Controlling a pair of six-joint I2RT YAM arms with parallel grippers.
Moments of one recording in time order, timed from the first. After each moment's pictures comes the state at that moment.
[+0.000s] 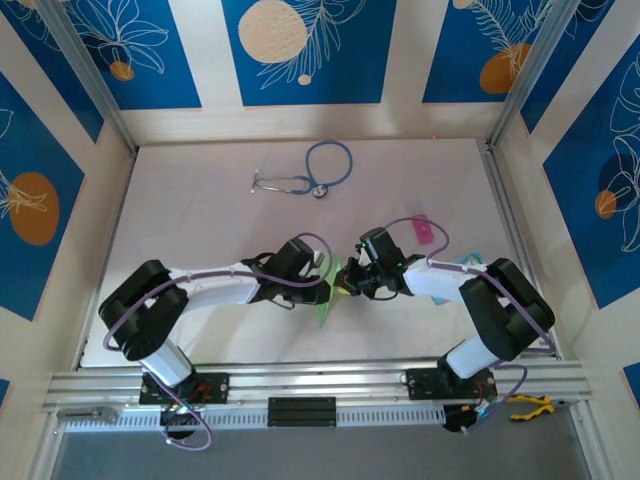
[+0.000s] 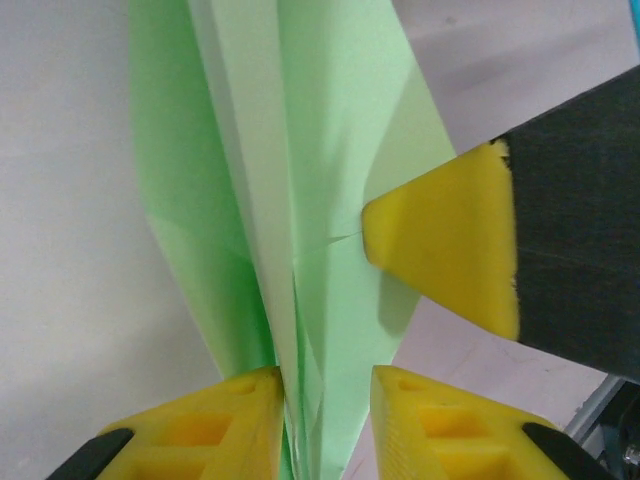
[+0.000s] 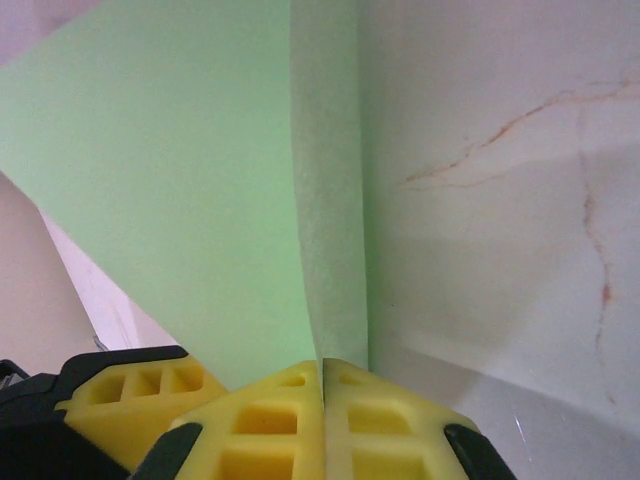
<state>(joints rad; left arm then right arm) -0.86 1.62 0.83 -0.16 0.29 -0.70 0.59 1.52 0.64 -0.06 -0.49 1.05</state>
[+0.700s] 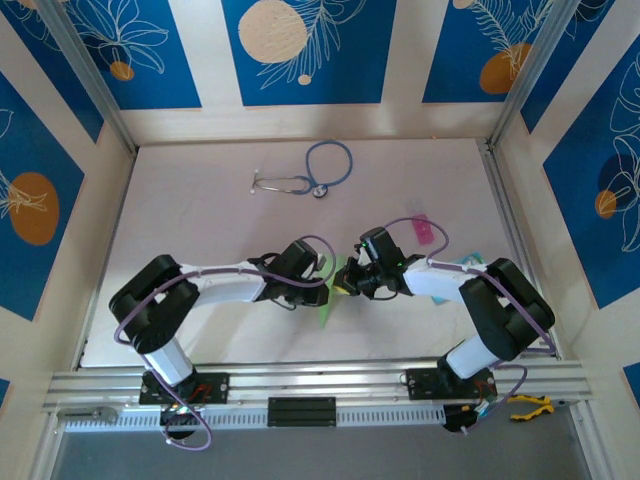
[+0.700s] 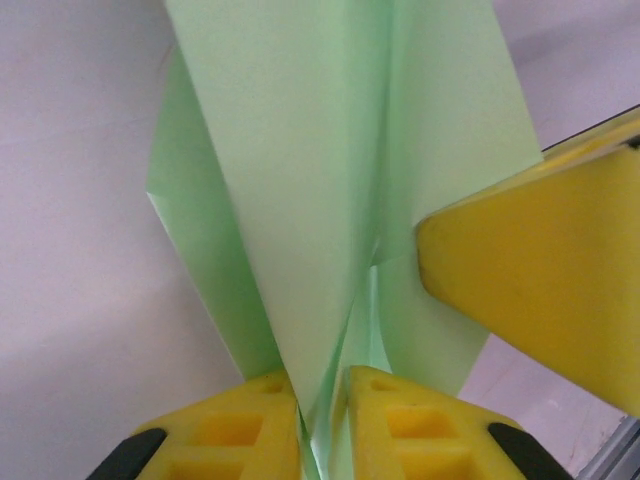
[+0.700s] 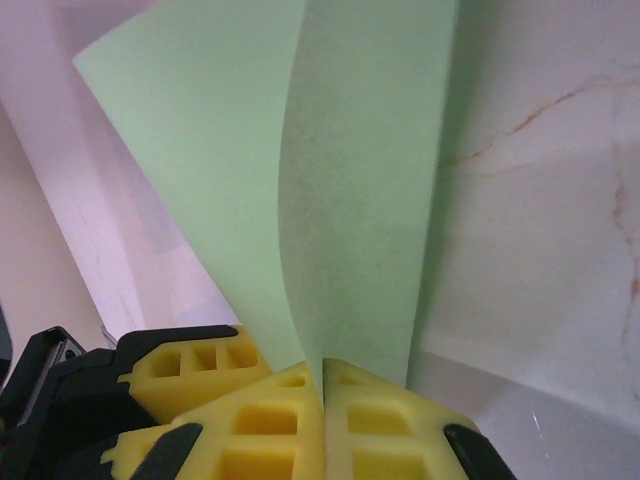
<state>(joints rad) -0.87 1.68 0.85 -0.18 0.29 -0.68 0.59 1.52 0.64 -0.05 -0.52 1.05</state>
